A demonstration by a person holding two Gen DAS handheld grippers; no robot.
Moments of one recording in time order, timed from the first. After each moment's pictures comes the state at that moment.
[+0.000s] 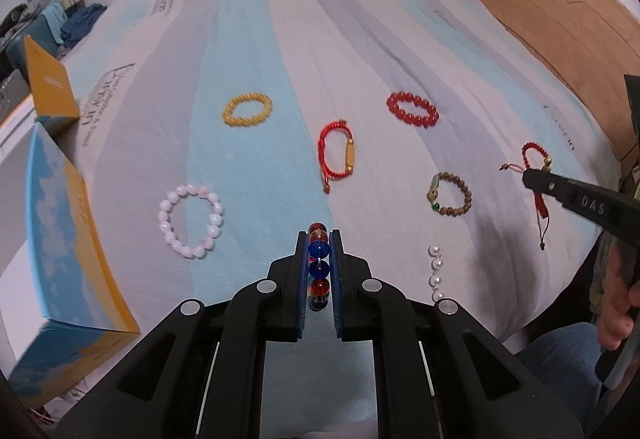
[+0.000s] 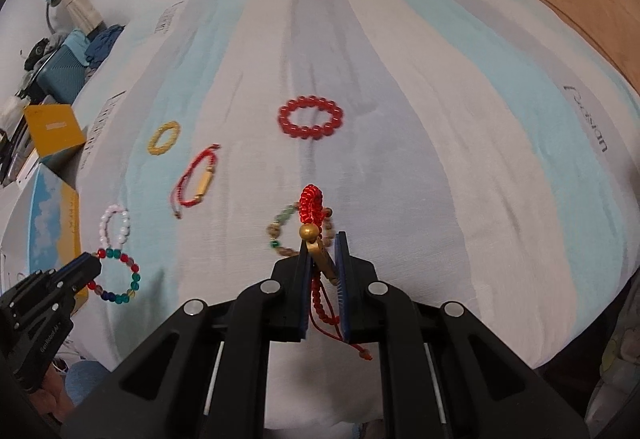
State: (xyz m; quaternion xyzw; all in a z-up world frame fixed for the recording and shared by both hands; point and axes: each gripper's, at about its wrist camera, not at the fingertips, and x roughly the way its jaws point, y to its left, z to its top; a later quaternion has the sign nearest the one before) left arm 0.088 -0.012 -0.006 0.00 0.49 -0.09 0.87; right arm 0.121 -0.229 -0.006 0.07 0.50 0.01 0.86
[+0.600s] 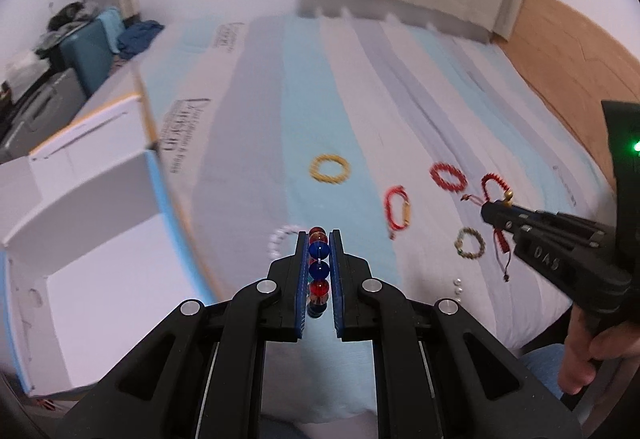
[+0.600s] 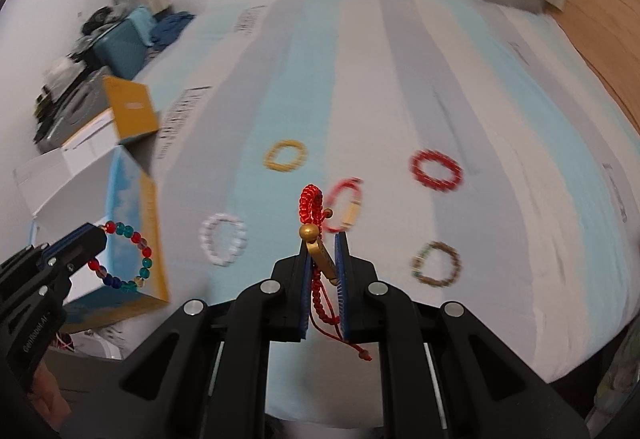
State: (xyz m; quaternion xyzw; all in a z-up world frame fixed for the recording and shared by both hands) left arm 0.057 0.084 0.091 -0.03 0.43 -0.03 0.90; right arm 0.111 -0.084 0.067 0.01 0.46 0.09 0.88
